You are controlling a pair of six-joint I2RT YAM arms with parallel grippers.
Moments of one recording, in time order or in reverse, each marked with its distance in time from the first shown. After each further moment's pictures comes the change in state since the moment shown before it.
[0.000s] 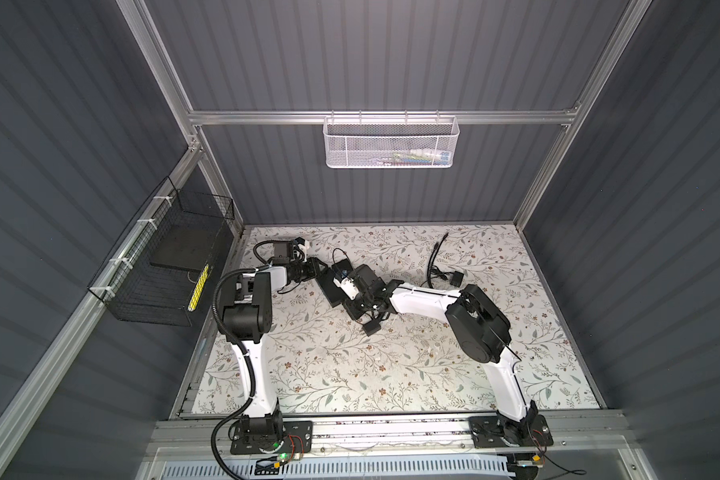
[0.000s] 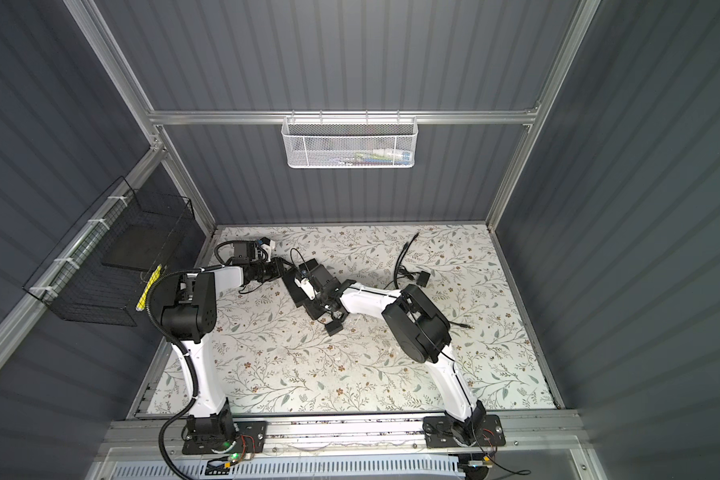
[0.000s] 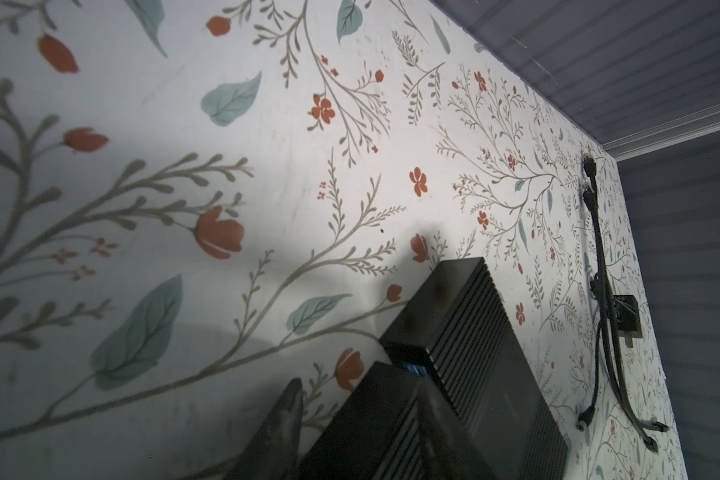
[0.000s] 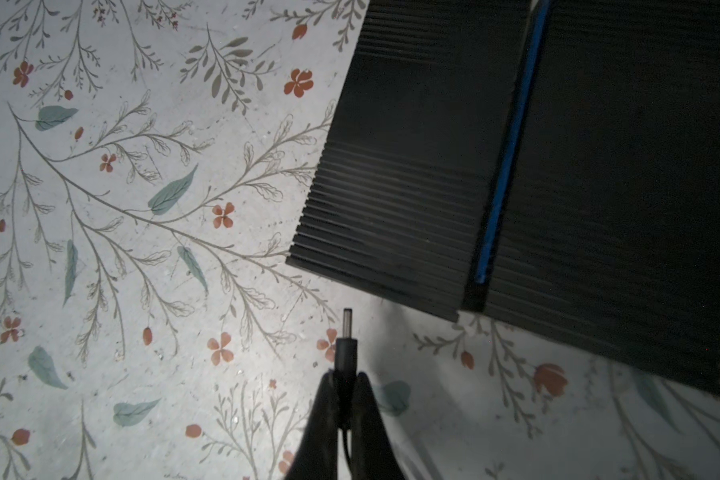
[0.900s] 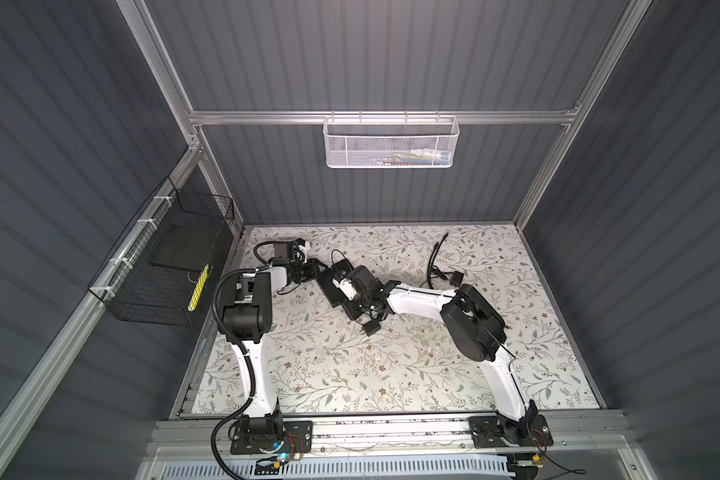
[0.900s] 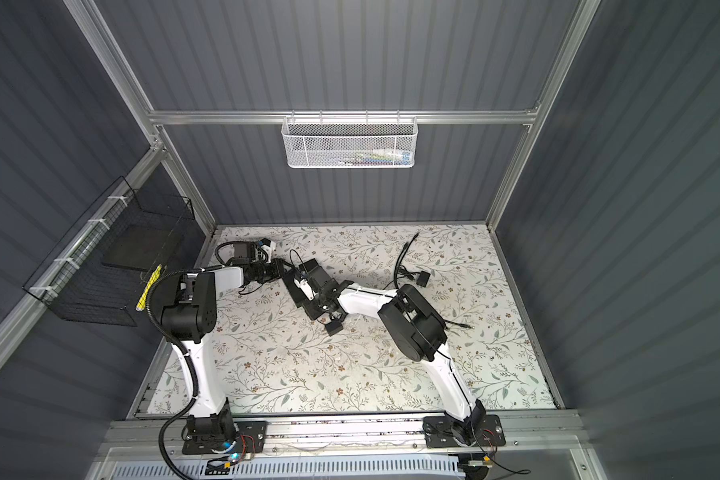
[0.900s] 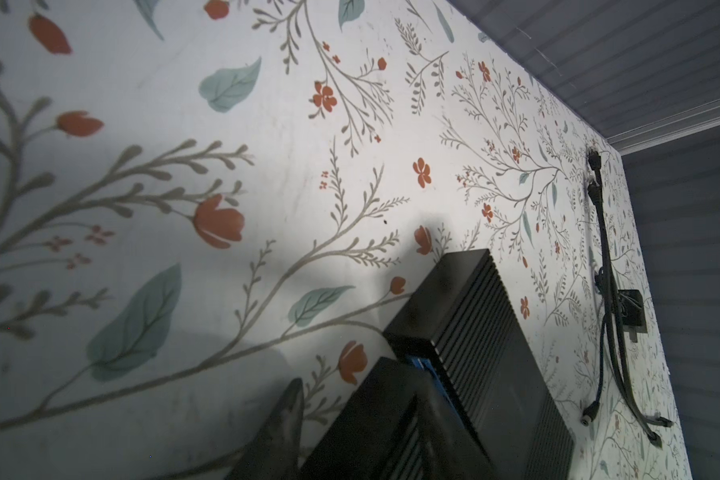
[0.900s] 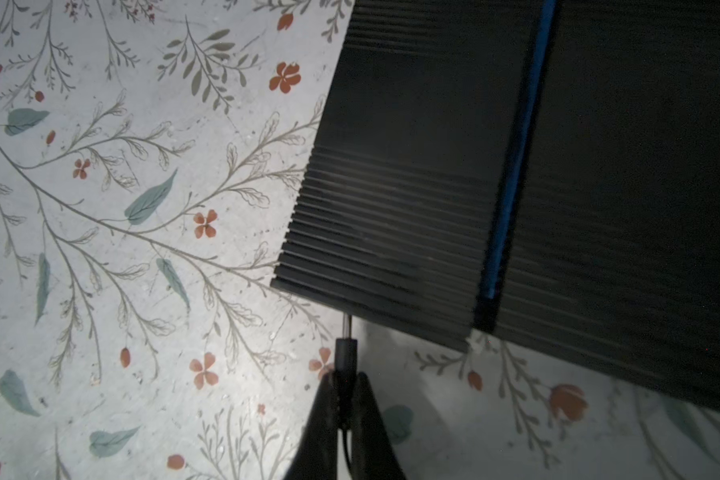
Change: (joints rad) left arm 0.000 0.000 -0.003 -0.006 0.000 0.014; right arm 0.000 0.037 0.029 0.004 0.016 0.020
